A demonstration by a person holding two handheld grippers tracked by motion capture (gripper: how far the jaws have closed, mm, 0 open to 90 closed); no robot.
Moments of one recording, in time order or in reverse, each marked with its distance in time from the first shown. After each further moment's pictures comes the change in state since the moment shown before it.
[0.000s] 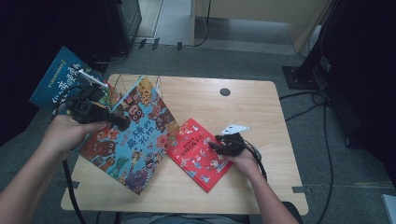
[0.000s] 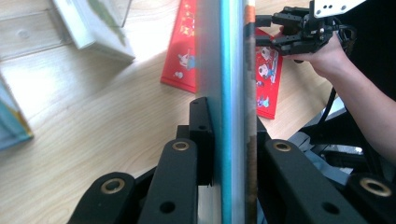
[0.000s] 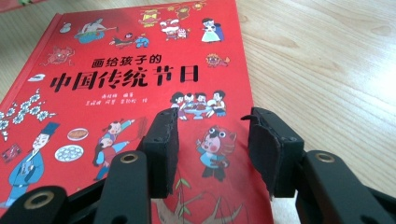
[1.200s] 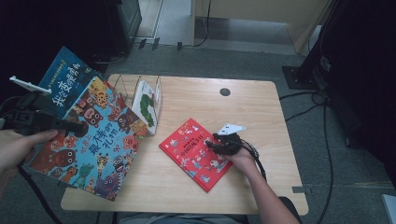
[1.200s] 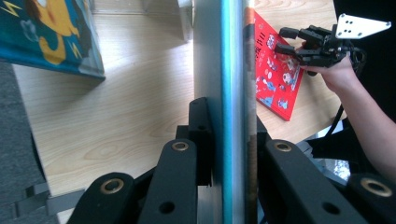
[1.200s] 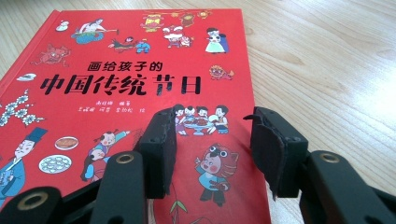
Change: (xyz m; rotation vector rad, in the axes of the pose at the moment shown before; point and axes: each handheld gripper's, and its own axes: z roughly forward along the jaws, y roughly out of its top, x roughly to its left) left arm 0.050 -0.060 -0.069 -0.092 0.039 -0.173; right arm 0.002 0.002 0.009 -0.018 -0.009 -0.072
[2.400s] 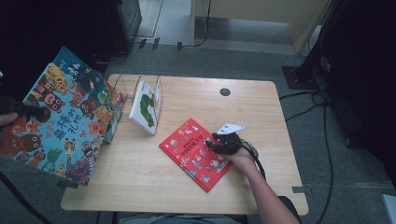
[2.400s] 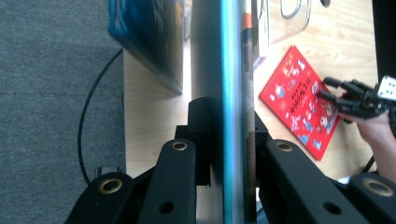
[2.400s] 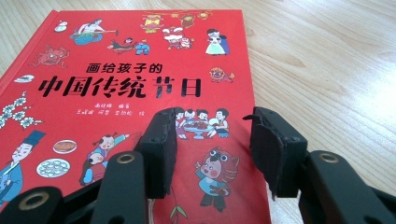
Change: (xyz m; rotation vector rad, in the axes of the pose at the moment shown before) left arm 0.056 0.024 -0.056 -0.108 0.142 -0.186; right arm 0.001 0.002 0.002 0.007 -0.001 0.001
